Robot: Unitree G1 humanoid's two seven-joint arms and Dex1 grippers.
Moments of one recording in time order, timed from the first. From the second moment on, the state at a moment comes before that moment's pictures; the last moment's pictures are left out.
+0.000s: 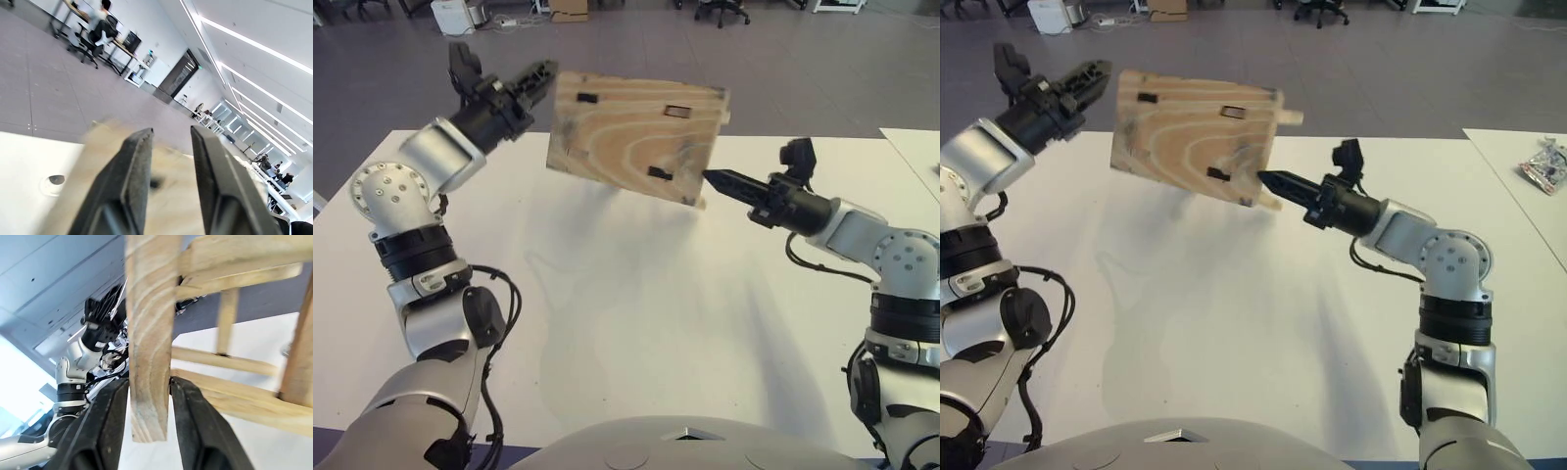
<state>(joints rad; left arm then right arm) -0.87 0.39 0.55 0.10 -1.23 1.13 0.00 -0.55 -0.52 -0.24 -0.12 1.42 1.09 0.46</state>
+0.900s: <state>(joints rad) -0.58 0.75 -0.10 0.84 -0.15 -0.20 -0.78 0.01 -0.62 0.27 -0.44 0.46 0.46 0.53</state>
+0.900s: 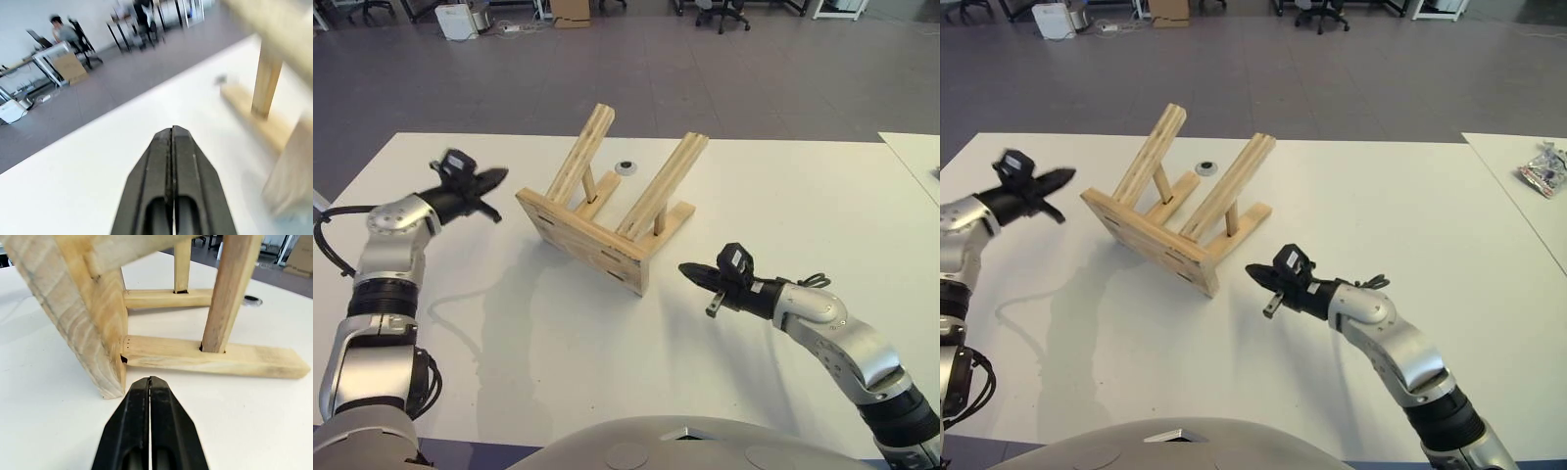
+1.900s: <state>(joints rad) 0.04 0.63 -0.10 0.04 -0.25 -0.26 -1.05 0.21 -0.61 0.03 -0.22 0.36 0.38 0.68</state>
